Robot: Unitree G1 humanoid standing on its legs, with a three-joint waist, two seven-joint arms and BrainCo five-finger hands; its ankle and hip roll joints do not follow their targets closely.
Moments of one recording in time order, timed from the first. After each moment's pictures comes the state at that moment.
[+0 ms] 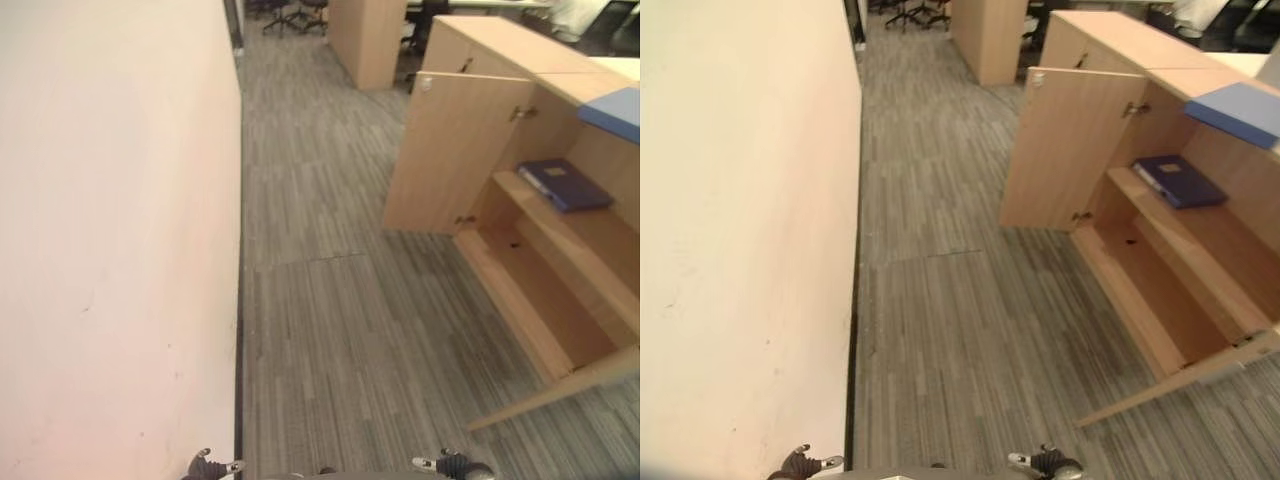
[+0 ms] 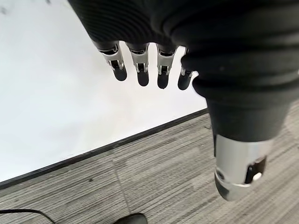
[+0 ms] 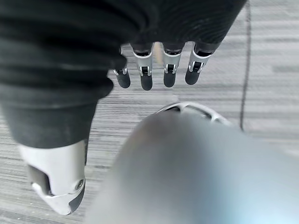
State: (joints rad) left arm 0.04 0.24 -0.16 1.25 0.00 -0.06 0.23; right arm -0.10 -0.27 0.28 1.25 0.13 0.01 -0.04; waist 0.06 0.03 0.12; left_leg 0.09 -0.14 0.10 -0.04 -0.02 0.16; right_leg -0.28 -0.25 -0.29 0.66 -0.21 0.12
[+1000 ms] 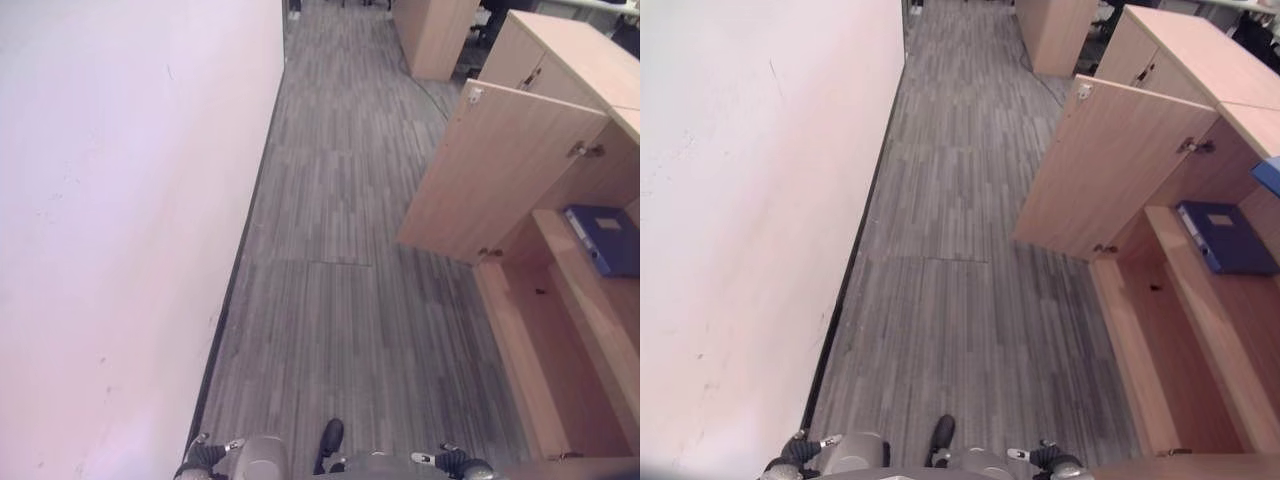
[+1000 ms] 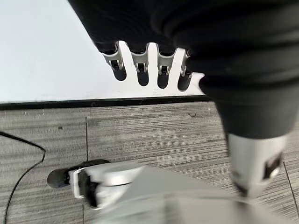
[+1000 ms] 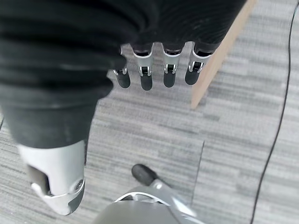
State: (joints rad) left arm -0.01 0.26 -0.12 1.25 -0.02 -0.07 0.23; right arm -0.10 -0.20 0.27 1.37 0.14 0.01 -0.04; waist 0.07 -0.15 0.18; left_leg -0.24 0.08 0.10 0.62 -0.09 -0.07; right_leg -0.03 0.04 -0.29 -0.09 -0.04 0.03
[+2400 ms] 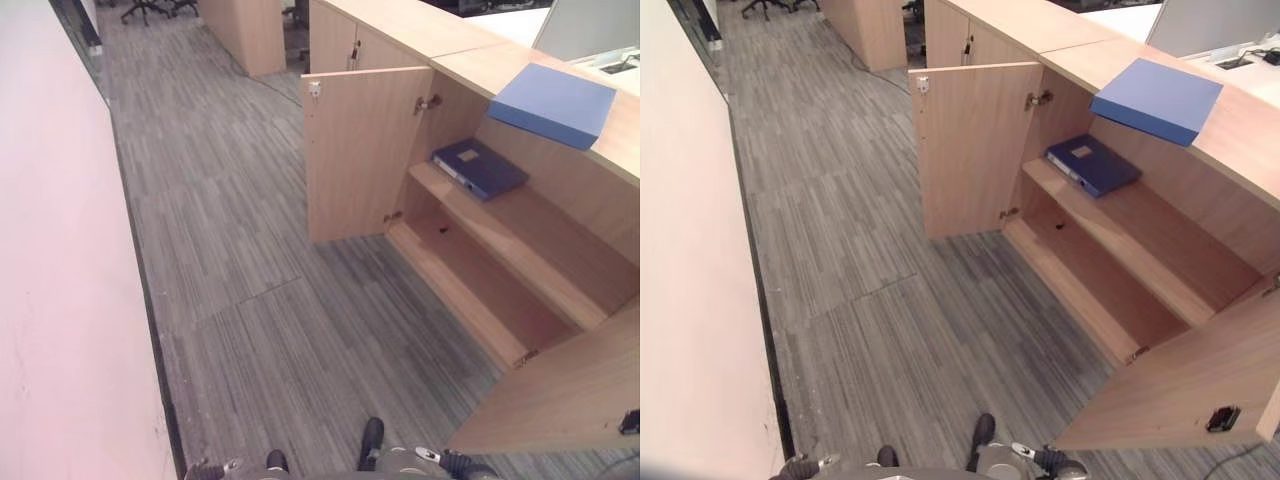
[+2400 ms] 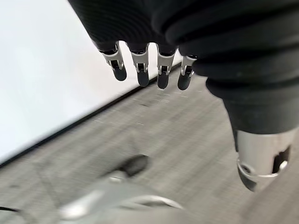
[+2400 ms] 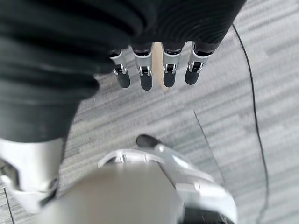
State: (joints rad) left arm 0.01 0.21 -0.12 1.25 -0.02 -0.05 0.20; right arm -0.04 -0.24 0.20 1.30 0.14 0.02 -0.04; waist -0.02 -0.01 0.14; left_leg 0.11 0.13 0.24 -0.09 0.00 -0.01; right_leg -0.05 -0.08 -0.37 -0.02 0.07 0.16
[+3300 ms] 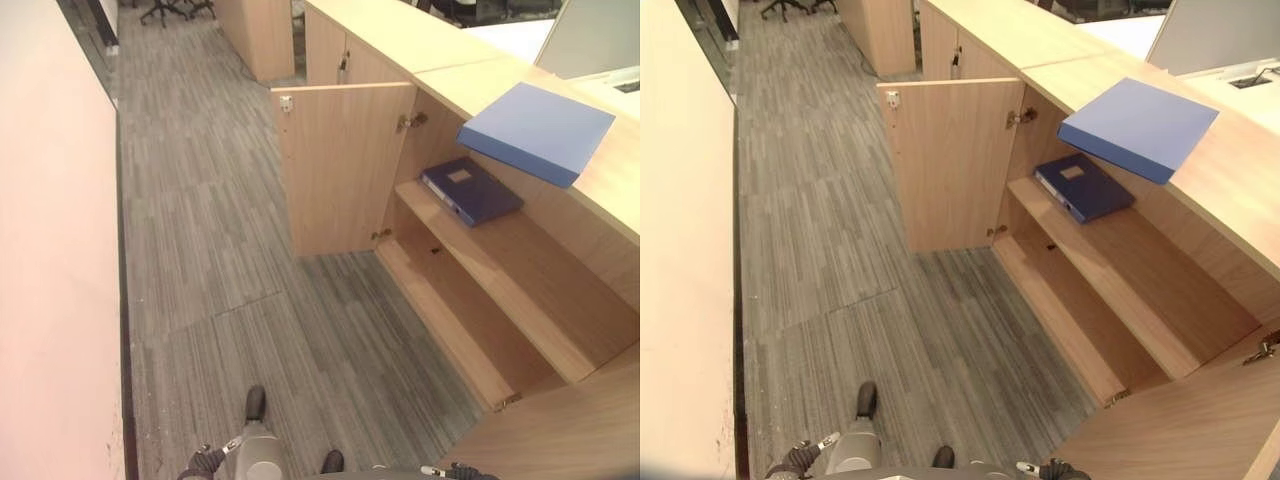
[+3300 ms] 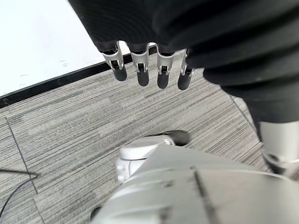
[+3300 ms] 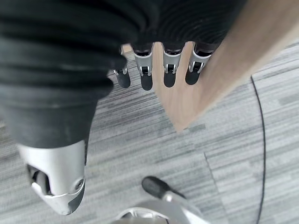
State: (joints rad) left arm 0.00 0.24 -0.11 1.27 -0.07 -0.05 0.21; right arm -0.04 -0.24 0.23 1.39 0.17 0.01 -0.04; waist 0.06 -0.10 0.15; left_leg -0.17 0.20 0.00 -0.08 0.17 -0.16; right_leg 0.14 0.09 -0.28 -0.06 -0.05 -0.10
